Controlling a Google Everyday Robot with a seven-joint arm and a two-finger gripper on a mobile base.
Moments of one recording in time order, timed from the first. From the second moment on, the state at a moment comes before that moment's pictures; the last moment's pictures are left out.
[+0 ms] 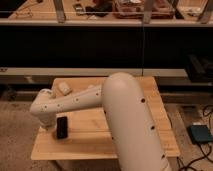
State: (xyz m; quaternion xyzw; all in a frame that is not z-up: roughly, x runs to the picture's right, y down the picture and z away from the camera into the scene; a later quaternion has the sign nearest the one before) arm -0.318 0.217 0.812 -0.16 0.32 0.92 0.15
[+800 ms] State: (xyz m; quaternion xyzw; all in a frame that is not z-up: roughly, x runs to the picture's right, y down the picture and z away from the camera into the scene) arm -0.287 0.209 0.843 -0.12 0.33 0.92 0.13
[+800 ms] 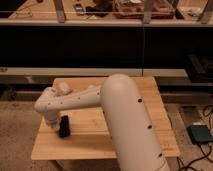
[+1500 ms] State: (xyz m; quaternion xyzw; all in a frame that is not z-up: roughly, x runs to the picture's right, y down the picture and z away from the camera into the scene) arm -0.259 0.187 0.863 -0.10 0.33 0.93 0.09
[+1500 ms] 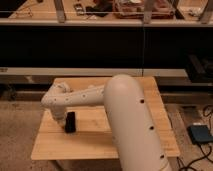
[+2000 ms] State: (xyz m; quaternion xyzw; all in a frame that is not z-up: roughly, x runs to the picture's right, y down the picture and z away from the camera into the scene) arm -0.210 0.166 0.882 -0.07 0.33 0.94 0.03
